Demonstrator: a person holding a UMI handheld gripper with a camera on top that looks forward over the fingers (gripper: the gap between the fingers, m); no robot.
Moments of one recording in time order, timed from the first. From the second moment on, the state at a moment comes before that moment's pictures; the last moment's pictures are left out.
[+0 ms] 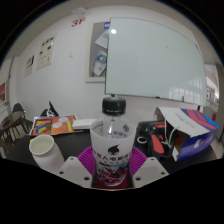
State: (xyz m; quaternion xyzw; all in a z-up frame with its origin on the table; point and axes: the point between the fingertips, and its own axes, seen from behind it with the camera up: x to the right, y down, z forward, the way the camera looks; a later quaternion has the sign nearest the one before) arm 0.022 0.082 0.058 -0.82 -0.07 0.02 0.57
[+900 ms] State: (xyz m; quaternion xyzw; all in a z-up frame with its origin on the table) arm -0.008 -0.168 0.155 -0.84 -0.02 -0.07 0.54
